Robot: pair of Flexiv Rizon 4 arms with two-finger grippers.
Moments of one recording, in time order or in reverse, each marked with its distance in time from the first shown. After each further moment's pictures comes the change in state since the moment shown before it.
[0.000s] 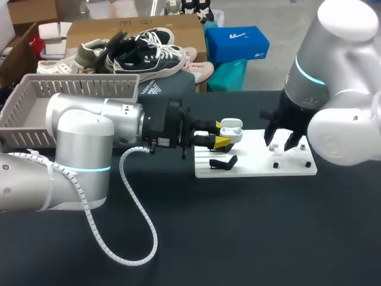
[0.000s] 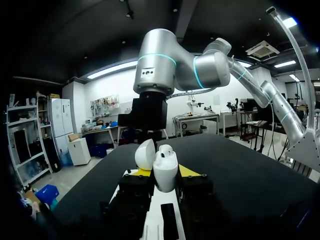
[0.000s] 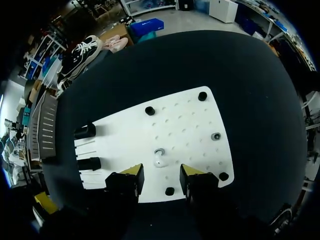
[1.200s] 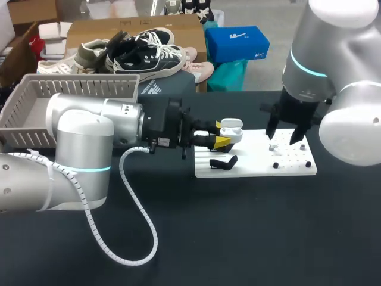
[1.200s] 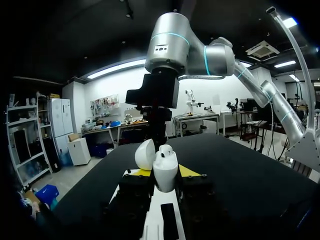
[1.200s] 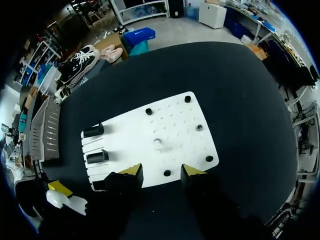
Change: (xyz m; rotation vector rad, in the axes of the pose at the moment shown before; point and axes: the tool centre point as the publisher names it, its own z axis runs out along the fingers) left arm 0.000 0.000 0.000 0.000 0.000 0.000; right arm 0.012 0.002 -0.046 0.062 -0.066 0.036
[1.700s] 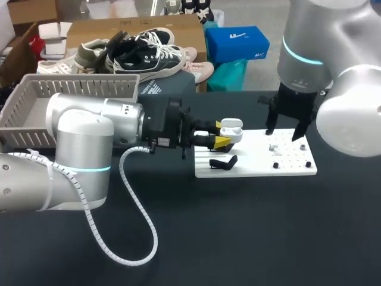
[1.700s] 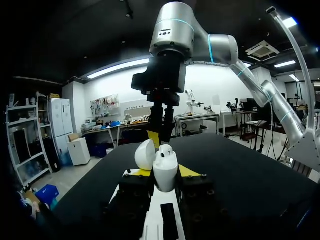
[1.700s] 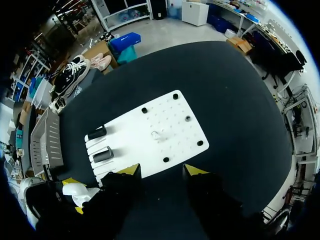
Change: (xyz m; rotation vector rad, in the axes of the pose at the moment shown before) left arm 0.000 0.000 0.000 0.001 0.000 0.000; right arm 0.014 0.005 -0.035 0.056 -0.020 0.104
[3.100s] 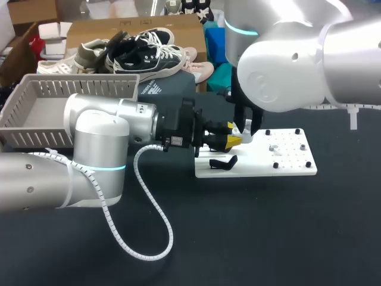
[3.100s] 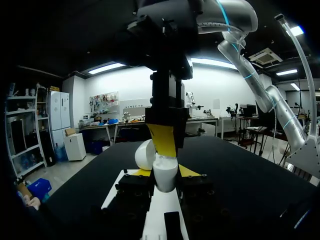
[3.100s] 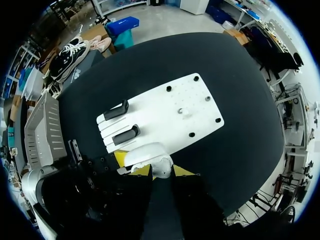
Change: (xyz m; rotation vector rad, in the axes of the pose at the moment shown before) left arm 0.009 0.011 0.029 0.023 -0.015 -0.063; right arm 0.030 0.074 -0.018 0.121 0.147 0.020
